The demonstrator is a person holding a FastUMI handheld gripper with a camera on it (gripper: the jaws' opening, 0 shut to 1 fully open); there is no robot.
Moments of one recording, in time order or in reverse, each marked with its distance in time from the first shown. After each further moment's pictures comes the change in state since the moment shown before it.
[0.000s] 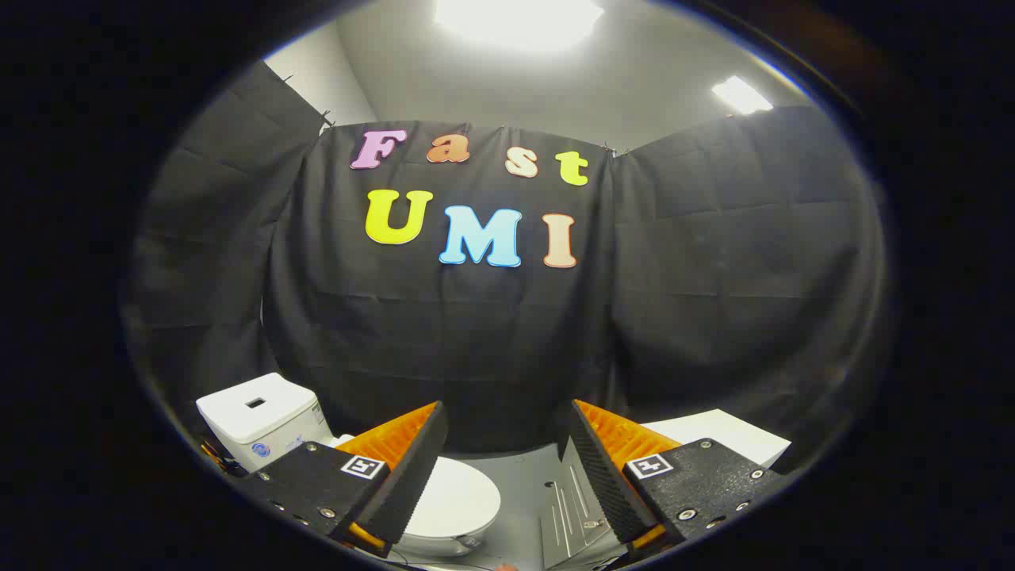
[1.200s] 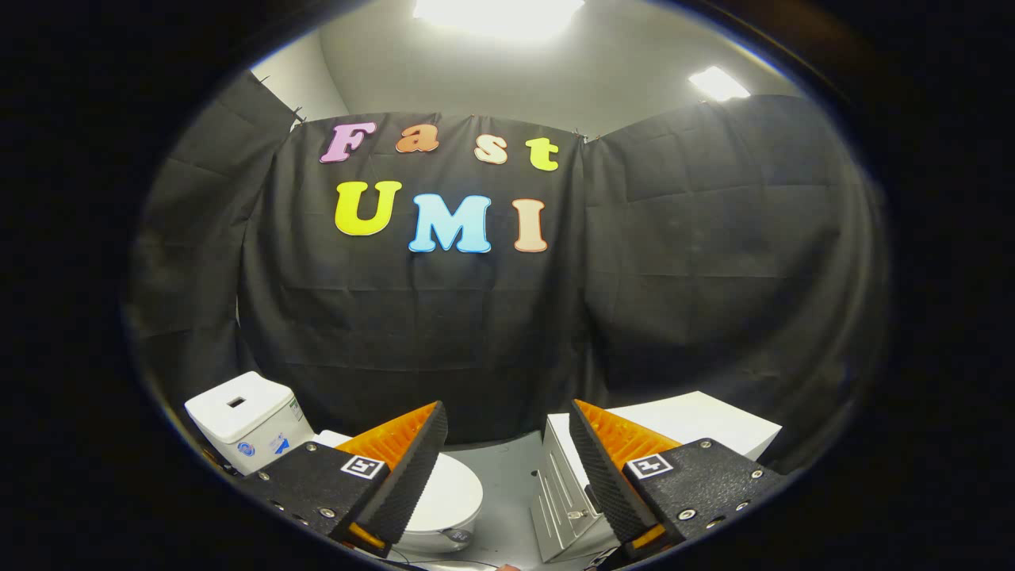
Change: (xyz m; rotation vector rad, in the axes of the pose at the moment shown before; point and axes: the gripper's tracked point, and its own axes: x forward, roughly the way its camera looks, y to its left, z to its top) arm 0.004 -0.025 -0.022 0.037 0.043 -0.088
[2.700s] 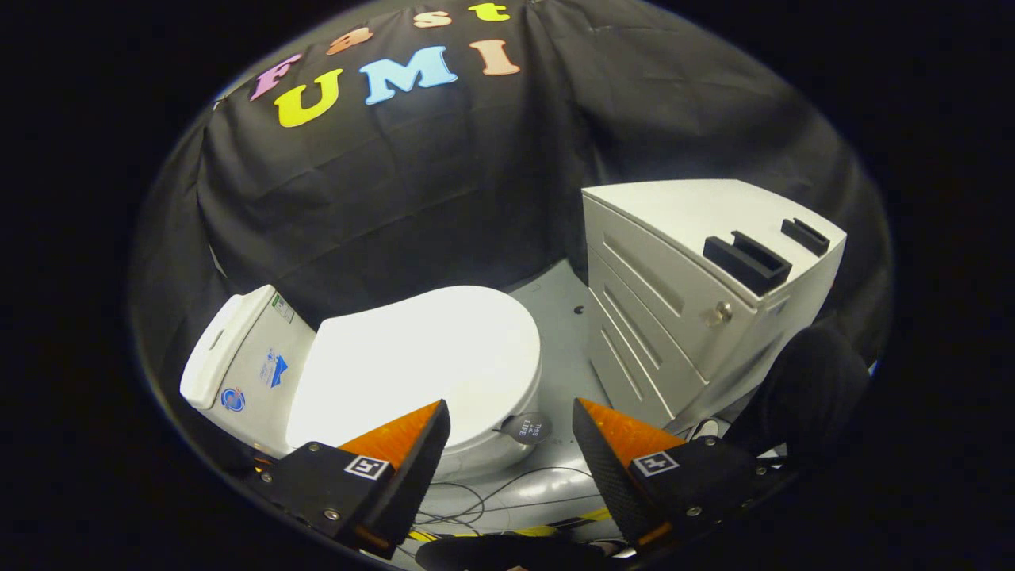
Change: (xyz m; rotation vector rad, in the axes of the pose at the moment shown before) arm 0.006 0.087 -0.295 0.291 0.649 0.020
